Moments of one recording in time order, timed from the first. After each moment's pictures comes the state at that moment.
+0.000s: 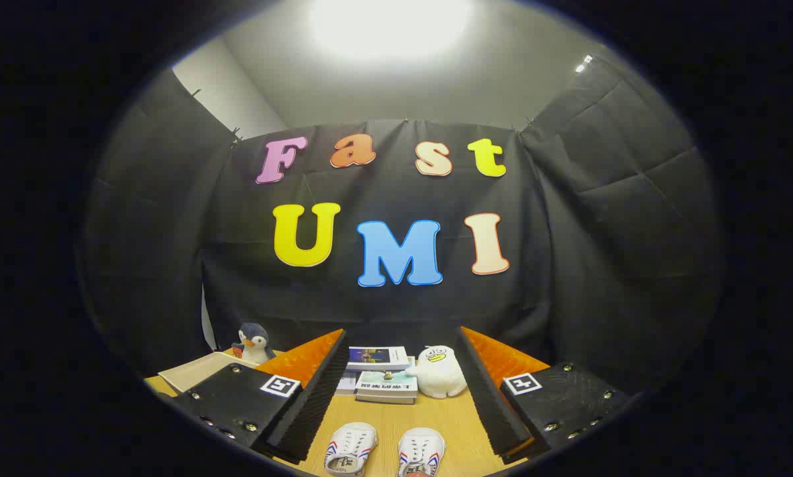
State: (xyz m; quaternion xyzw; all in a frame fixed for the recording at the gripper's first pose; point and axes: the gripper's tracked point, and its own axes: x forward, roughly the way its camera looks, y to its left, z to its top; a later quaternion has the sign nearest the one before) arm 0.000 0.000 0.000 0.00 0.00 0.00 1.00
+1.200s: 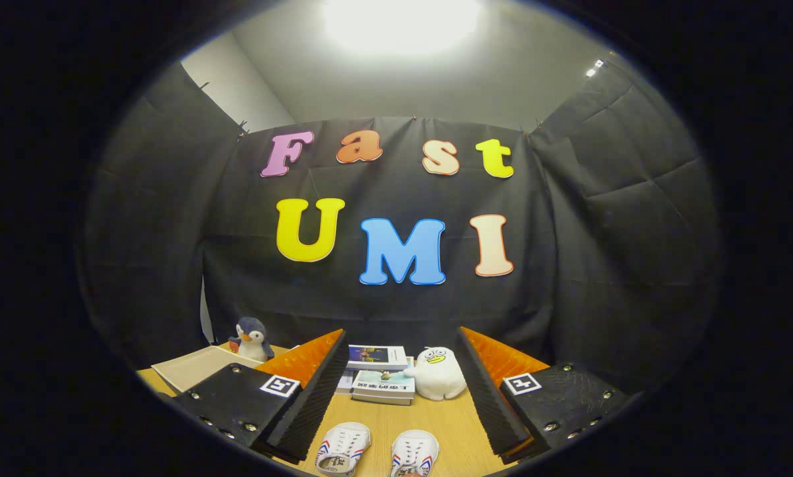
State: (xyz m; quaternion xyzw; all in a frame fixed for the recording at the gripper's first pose) arm 0.011 0.014 -0.004 -0.01 0.01 0.03 1.00
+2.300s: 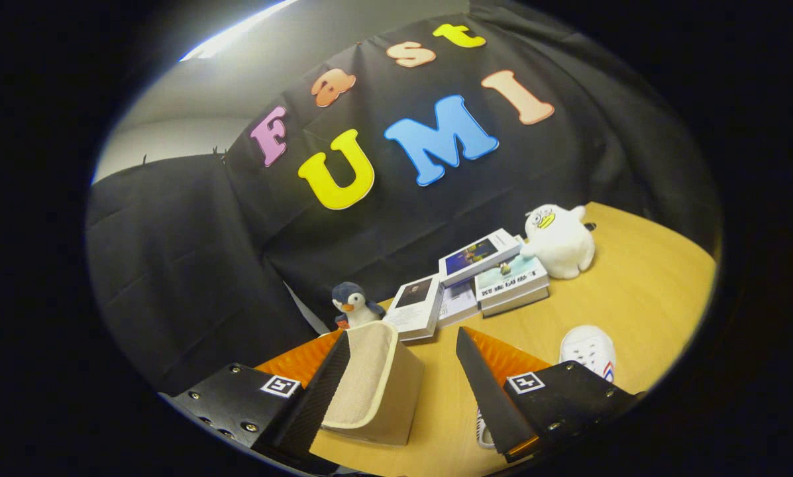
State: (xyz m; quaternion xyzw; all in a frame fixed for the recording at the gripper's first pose) arm 0.014 0.144 -0.126 0.28 0.22 0.17 0.92
